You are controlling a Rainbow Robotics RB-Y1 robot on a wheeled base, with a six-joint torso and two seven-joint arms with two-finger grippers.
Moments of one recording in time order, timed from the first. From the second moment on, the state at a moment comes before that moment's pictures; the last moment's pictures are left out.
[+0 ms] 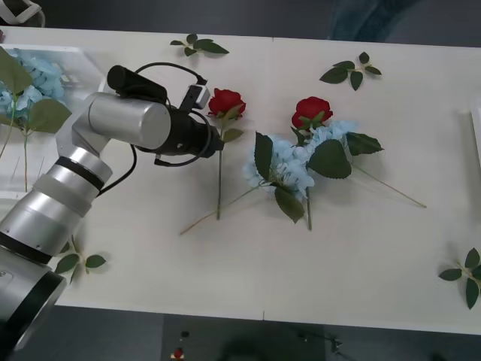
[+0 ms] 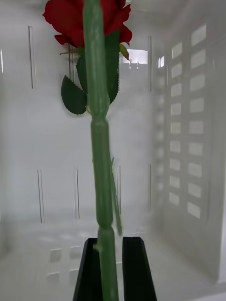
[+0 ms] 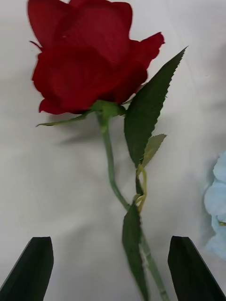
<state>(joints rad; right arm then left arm) -0.37 -1.35 0.22 -0.92 -1.39 0.93 1.91 -0.73 0.34 -0.34 -1.22 0.69 1.02 -1.58</state>
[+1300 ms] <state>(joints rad) -0.37 -1.20 0.11 -1.09 -1.88 0.95 2.09 -0.73 0.22 -0.38 -1.12 0.41 1.07 -1.52</state>
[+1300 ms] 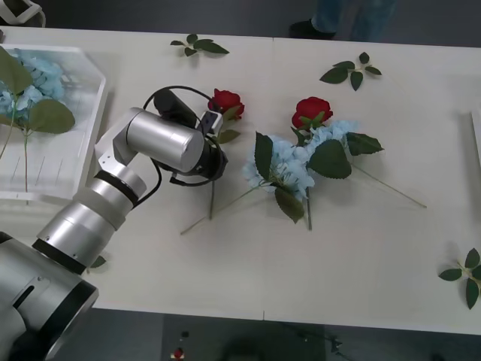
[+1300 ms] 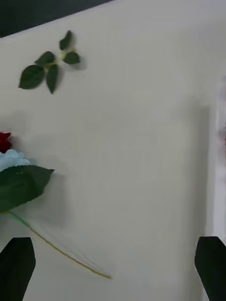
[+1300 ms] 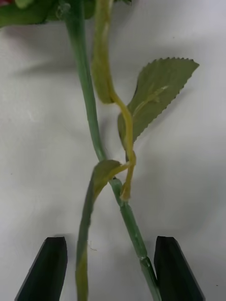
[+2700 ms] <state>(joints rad) -0.37 -0.98 0.10 -1.40 -2.33 1.23 2.71 -0.36 0.53 -0.36 -1.59 0.53 1.00 -1.54</state>
